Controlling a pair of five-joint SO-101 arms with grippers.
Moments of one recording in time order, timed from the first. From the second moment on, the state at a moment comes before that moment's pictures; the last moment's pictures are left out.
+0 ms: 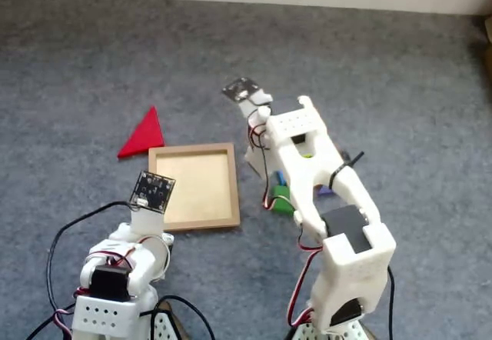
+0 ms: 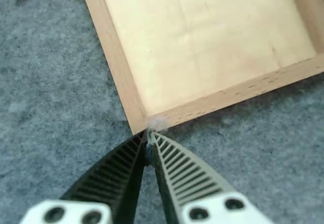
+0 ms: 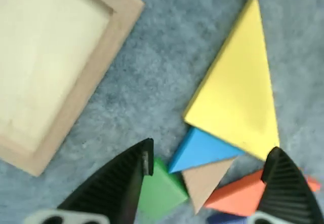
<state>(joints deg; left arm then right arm) 1.5 -102.4 96.0 76.4 -1.3 -25.1 16.4 4.3 69.3 27.5</state>
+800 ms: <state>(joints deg) 1.5 -102.4 96.0 76.4 -1.3 -23.1 27.2 1.7 60.4 35.3</state>
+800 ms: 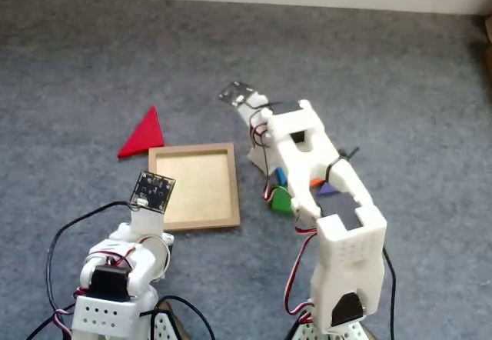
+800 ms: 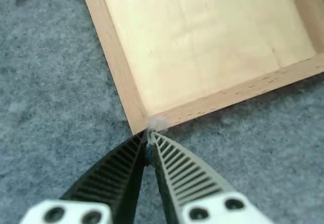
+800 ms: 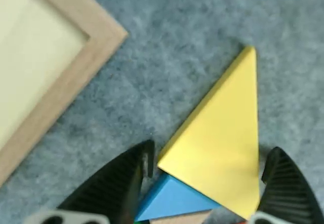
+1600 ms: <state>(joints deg) 1.5 -102.4 96.0 76.4 -1.3 -22.7 21.8 0.6 66.7 34.2</state>
